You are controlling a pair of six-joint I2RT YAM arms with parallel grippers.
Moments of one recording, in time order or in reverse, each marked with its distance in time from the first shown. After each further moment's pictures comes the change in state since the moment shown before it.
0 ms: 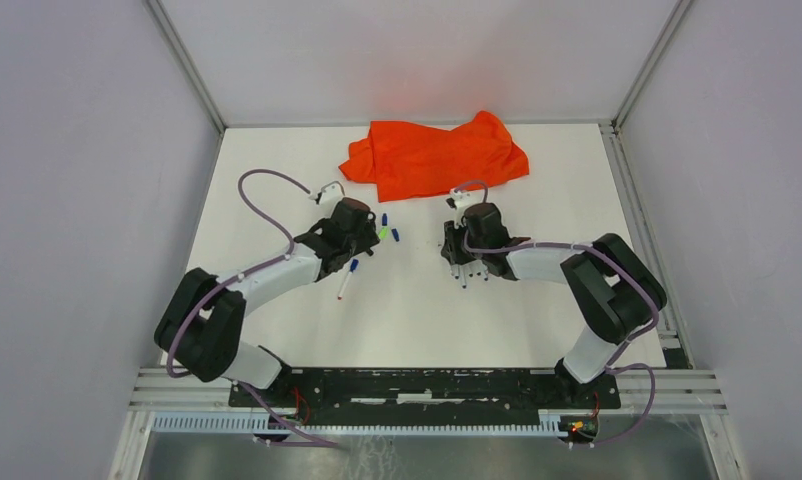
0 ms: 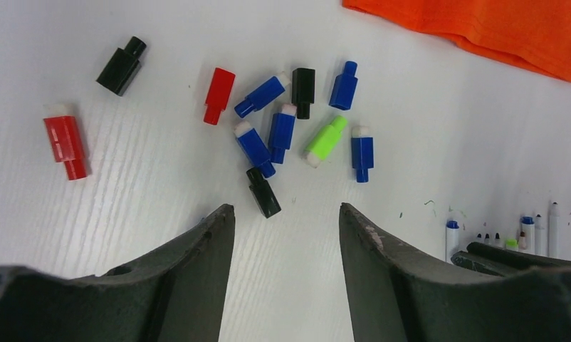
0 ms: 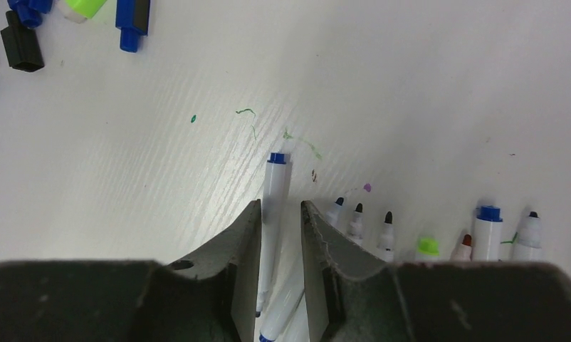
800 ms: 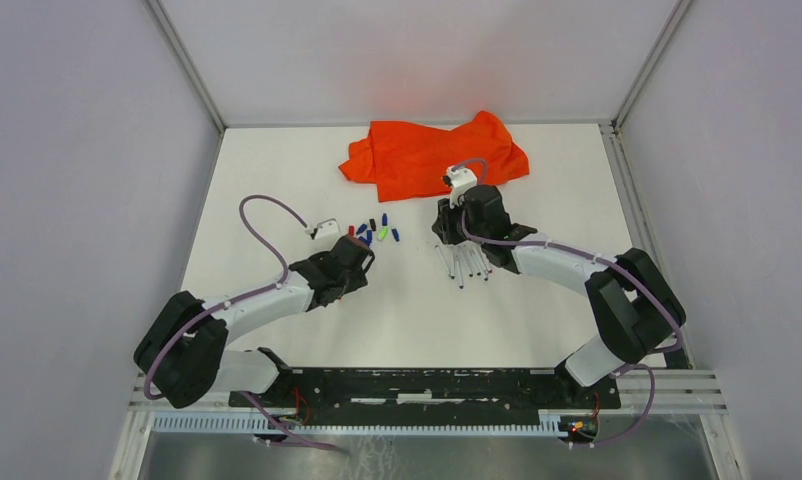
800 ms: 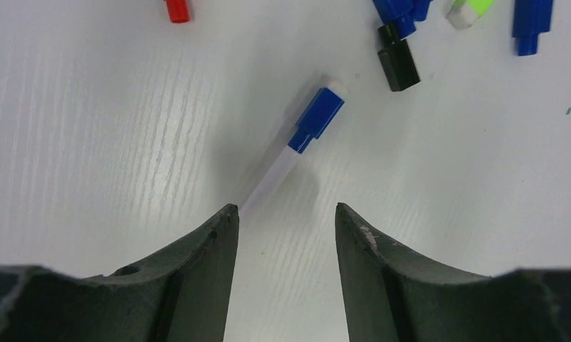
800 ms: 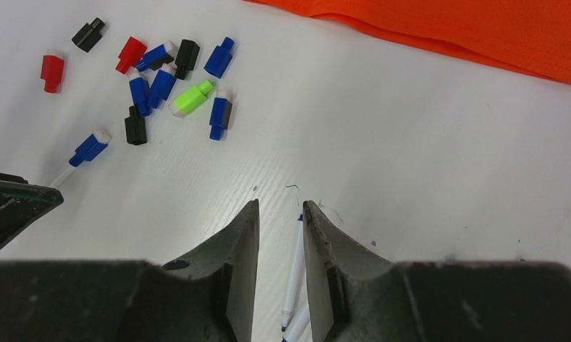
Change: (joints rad) left arm -0.105 -0.174 -0.189 -0.202 -0.074 -0.055; right arm 0.033 -0.130 0.108 -0.058 0.038 -0.034
